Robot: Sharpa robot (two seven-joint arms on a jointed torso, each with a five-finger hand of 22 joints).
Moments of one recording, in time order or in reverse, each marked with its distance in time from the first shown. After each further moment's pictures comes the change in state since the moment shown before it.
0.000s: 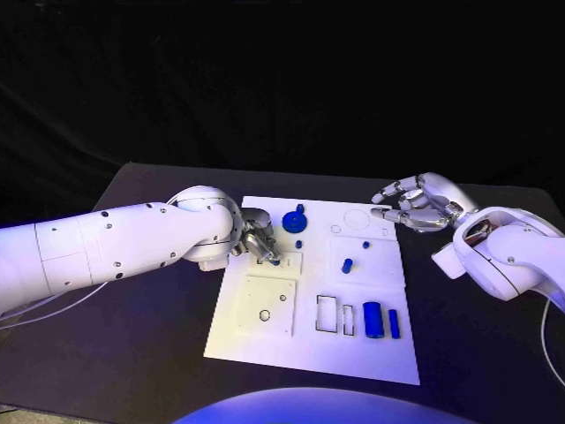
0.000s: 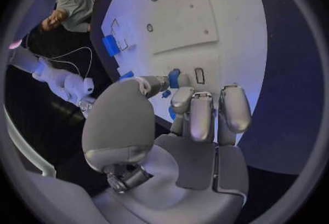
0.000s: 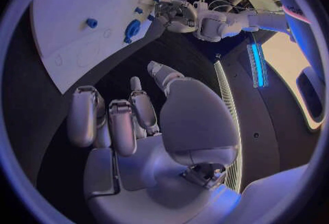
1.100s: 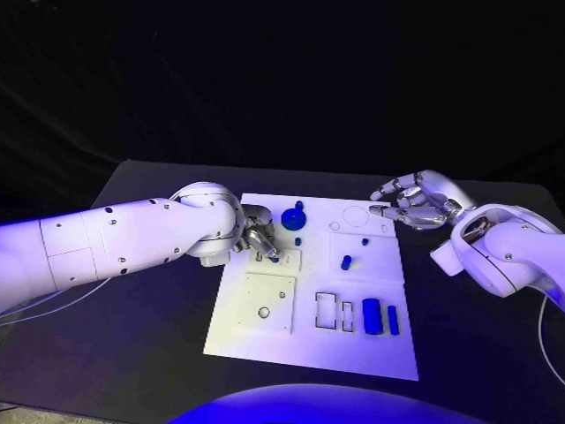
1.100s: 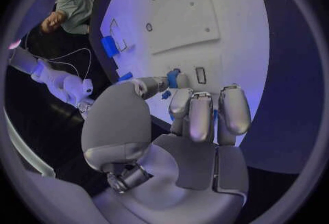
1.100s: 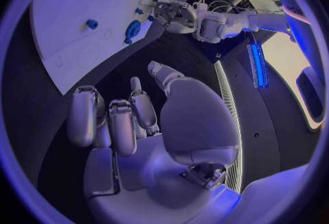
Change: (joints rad) left arm 0.002 0.024 0.001 -0.023 -0.005 0.021 -0.007; left_hand -0.085 0.012 0.058 -0.058 0.003 0.028 -0.011 0.006 0.004 0.037 -0.015 0.031 0.039 0.003 -0.011 0.000 0.001 0.000 0.014 -0.007 0.008 0.022; right arm -0.004 0.002 0.000 -0.002 0.000 0.000 0.000; right_hand -0.004 -0.004 0.000 0.006 0.006 -0.003 0.003 0.000 0.000 -0.001 -0.001 0.000 -0.003 0.000 0.000 0.000 0.000 0.000 0.000 0.000 -0.004 0.000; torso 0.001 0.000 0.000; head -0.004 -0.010
